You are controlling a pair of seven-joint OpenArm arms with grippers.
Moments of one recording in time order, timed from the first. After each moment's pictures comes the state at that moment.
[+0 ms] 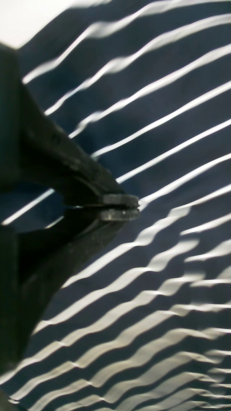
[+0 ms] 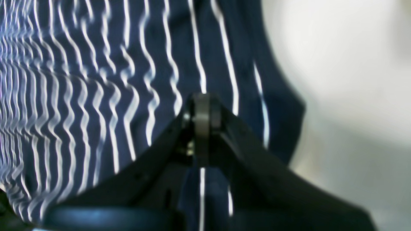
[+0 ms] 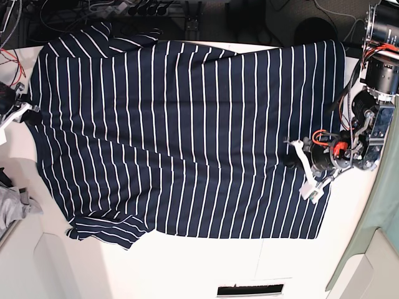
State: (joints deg) left arm -14.4 -28.4 12.5 64.2 -31.5 -29.2 40.6; right arm -2.9 28.1 22.9 65.2 41.8 33.8 -50.3
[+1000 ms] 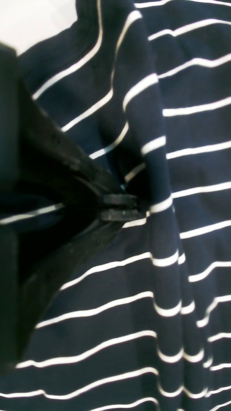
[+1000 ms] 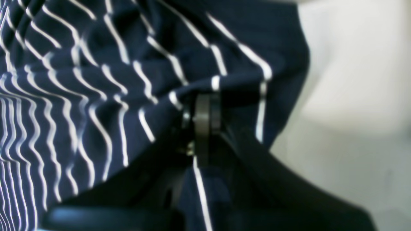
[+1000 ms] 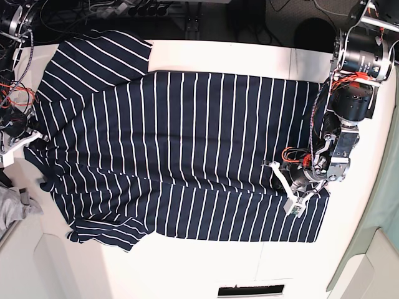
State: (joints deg) left arm -26.2 -16.9 12.2 41.0 -13.4 -23.6 26.9; right arm 14.9 24.4 22.8 41.9 24.9 33.5 -33.8
